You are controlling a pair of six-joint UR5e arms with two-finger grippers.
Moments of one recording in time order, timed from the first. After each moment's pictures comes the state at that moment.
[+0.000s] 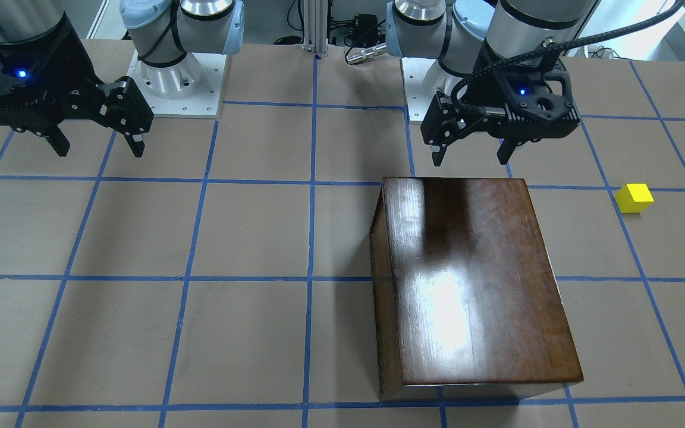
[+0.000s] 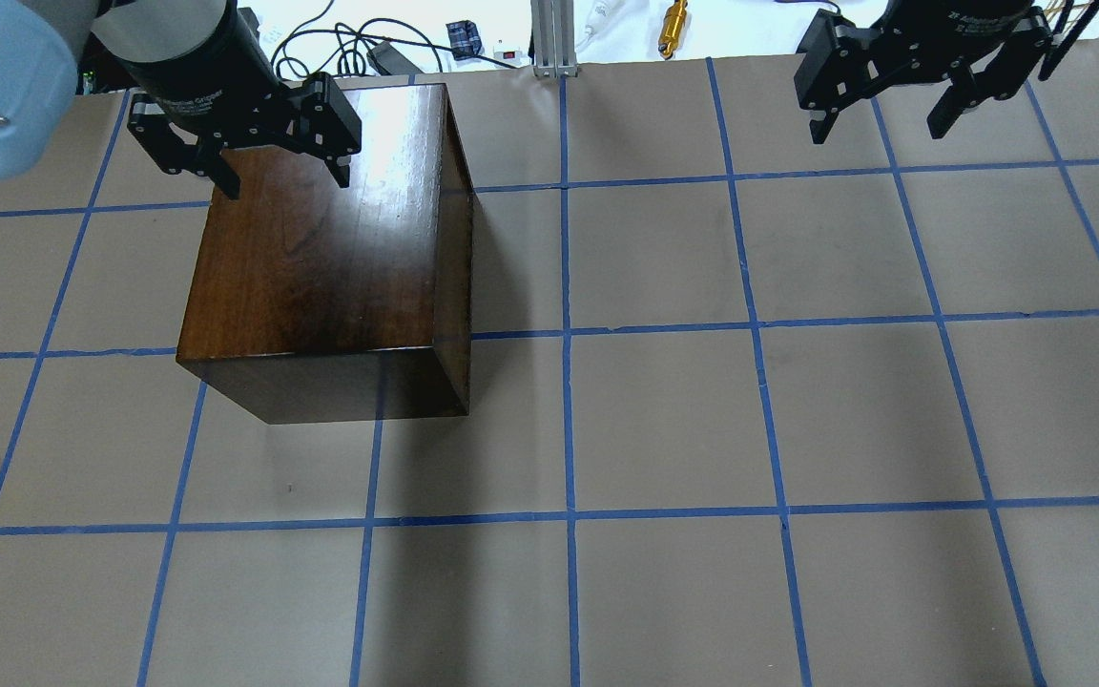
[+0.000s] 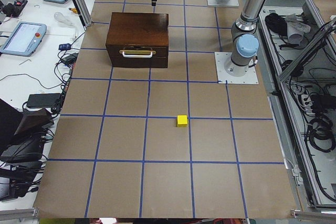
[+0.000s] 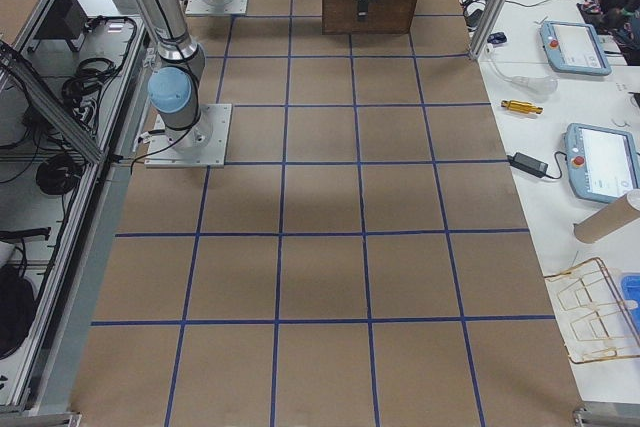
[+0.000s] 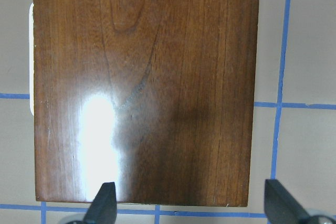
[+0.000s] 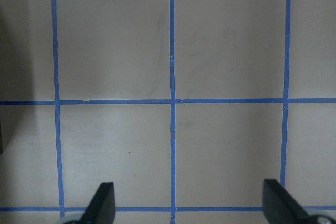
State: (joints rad) left arm -1.62 -1.60 -1.47 -1.55 1.57 -0.11; right arm 1.54 -1.53 1.41 -1.53 -1.56 -0.04
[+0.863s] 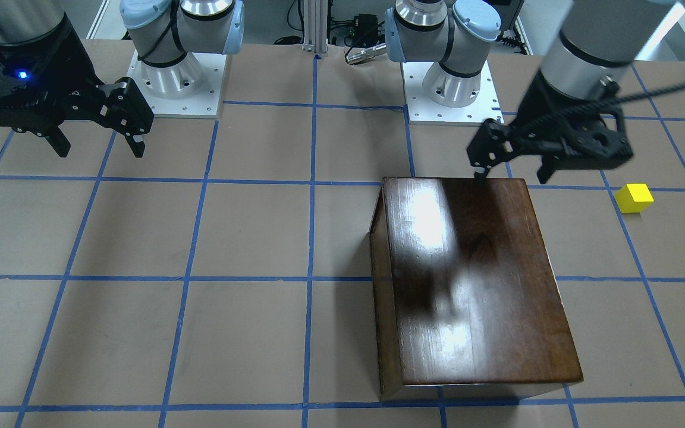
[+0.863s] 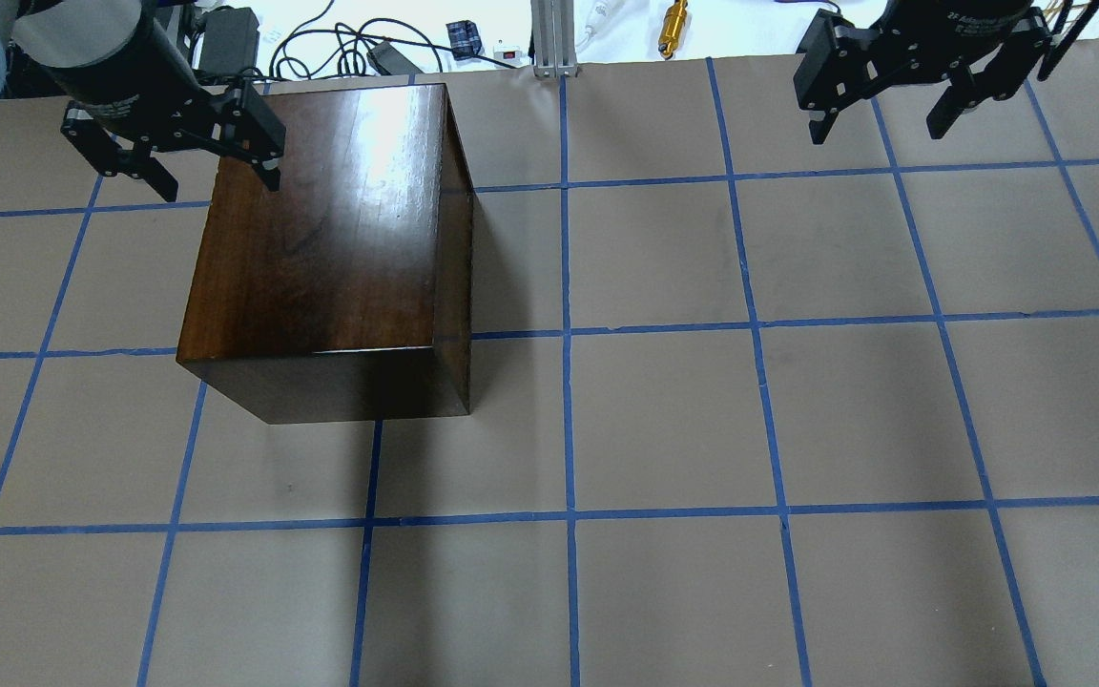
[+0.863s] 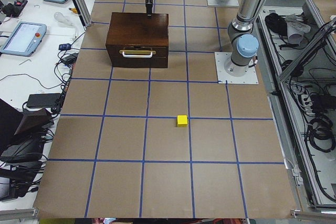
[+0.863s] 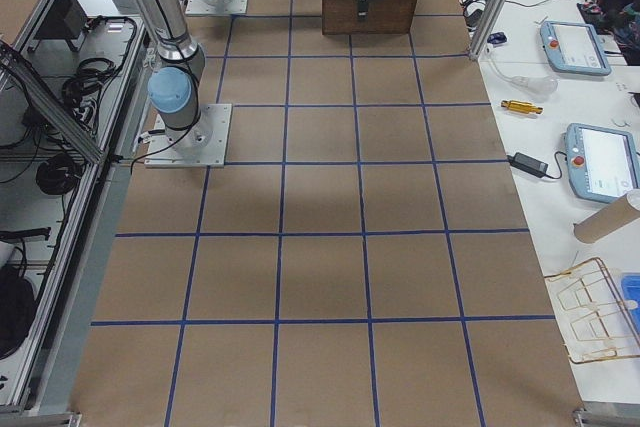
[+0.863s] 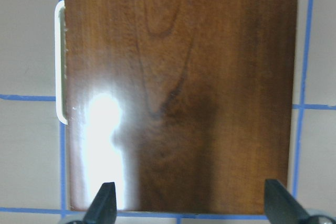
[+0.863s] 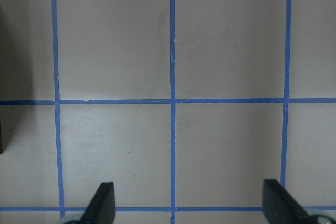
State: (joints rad) left arm -1.43 -1.66 -1.49 -1.55 1.52 0.07; right arm 1.54 -1.53 1.41 -1.53 -1.56 -0.04
